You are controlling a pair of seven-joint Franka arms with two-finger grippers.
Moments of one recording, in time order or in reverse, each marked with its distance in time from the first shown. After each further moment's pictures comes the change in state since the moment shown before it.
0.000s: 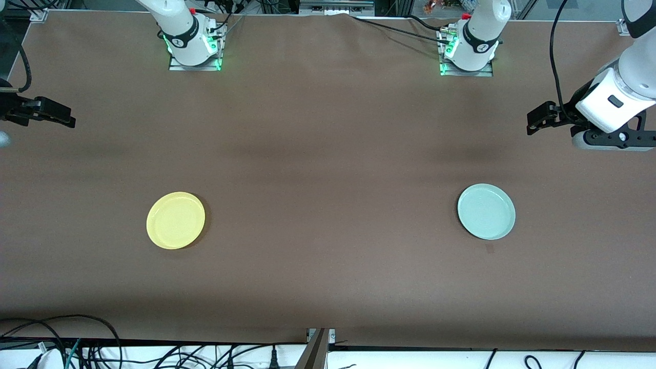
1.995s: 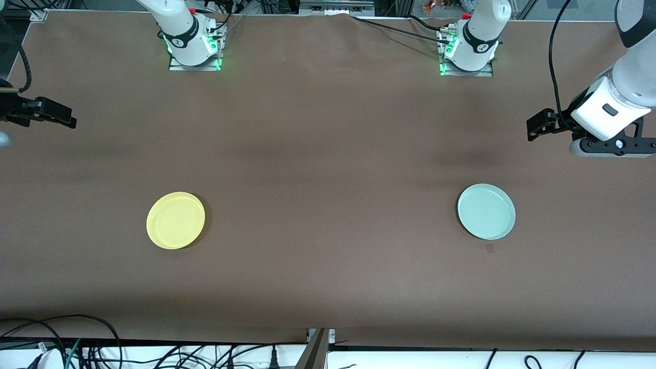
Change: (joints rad) left arm -0.005 0.028 -0.008 0.018 0.040 0.016 -0.013; right arm 0.000 0.001 0.000 0.000 0.009 0.004 0.000
